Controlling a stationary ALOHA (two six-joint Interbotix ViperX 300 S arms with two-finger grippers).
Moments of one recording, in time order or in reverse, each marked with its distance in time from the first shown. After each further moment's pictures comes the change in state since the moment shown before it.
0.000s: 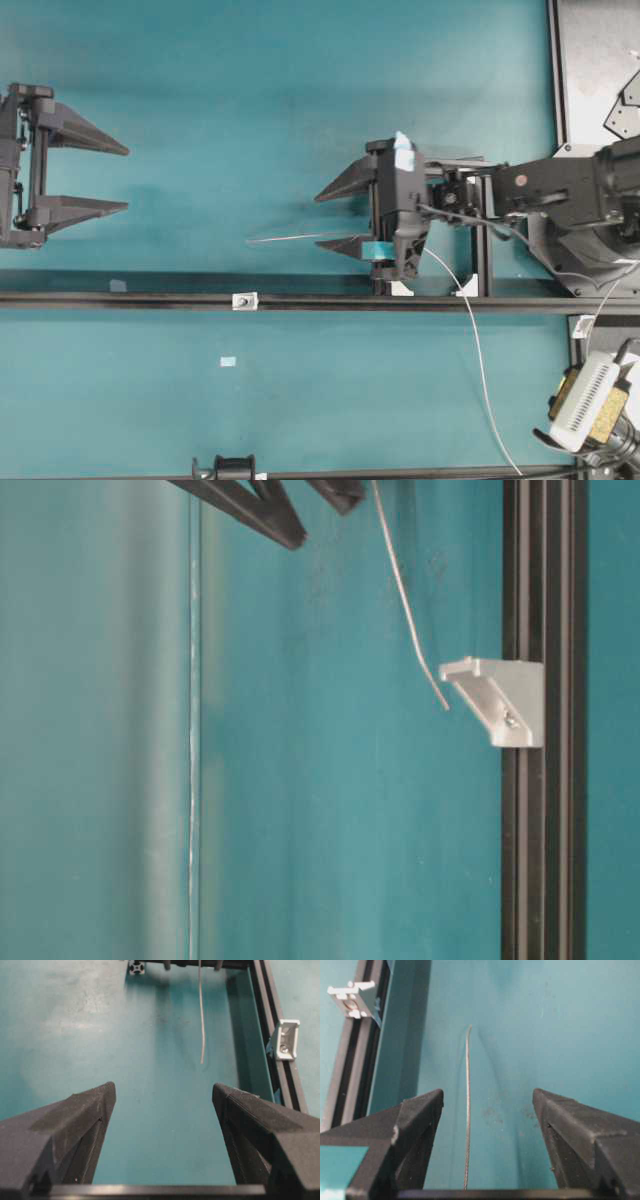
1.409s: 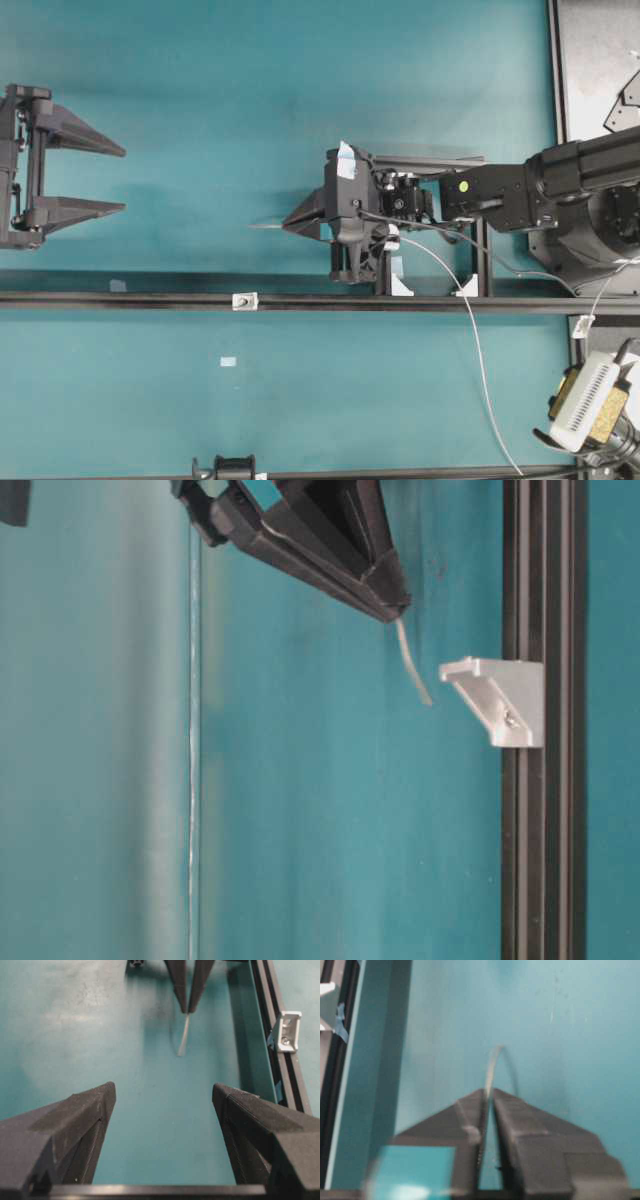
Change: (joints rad) left arm 0.000 -0.002 0.012 0.000 0.000 0.000; right arm -0.011 0.206 -0.126 0.002 -0.014 0.000
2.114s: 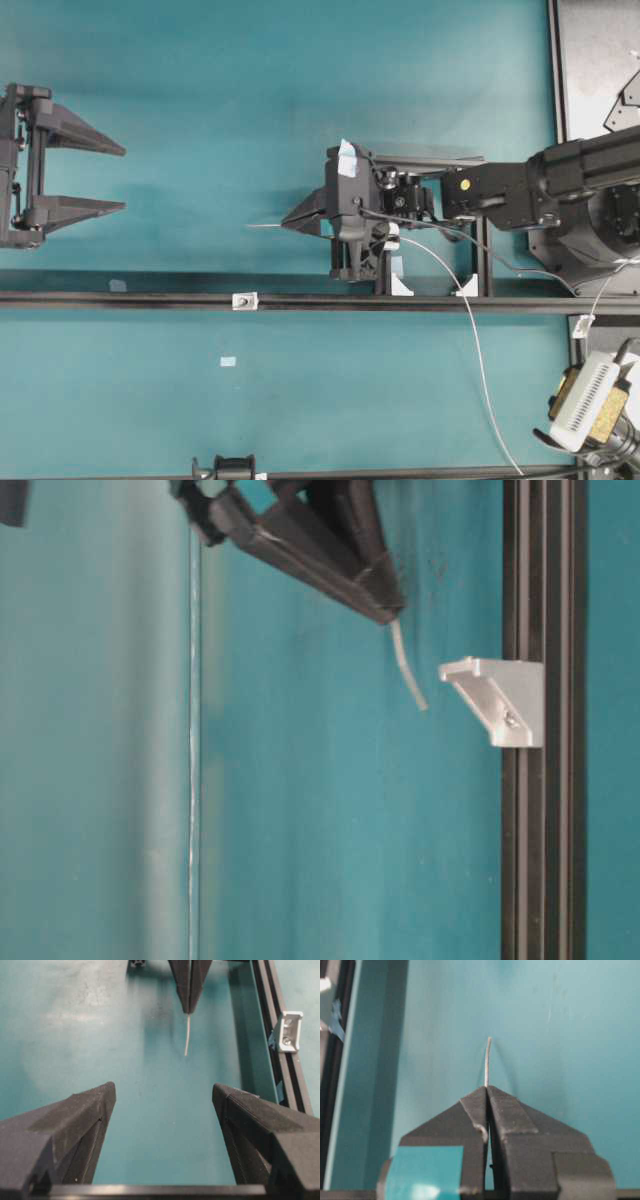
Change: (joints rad) left arm 0.002 0.000 0.000 -0.002 0.002 0.000; right arm -0.005 -0.032 -0.002 -0.002 0.003 -0.006
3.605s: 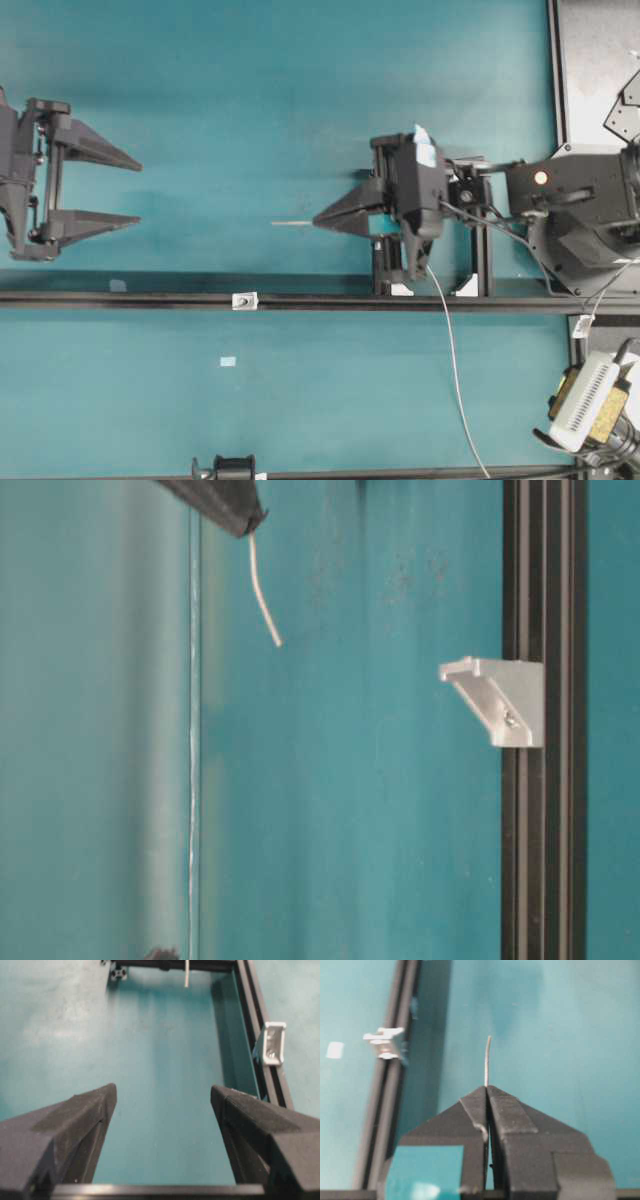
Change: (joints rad) left arm -0.048 0.152 -0.026 -0.005 -0.172 -0.014; right arm 0.057 -0.291 0.150 0.031 -0.017 0.000
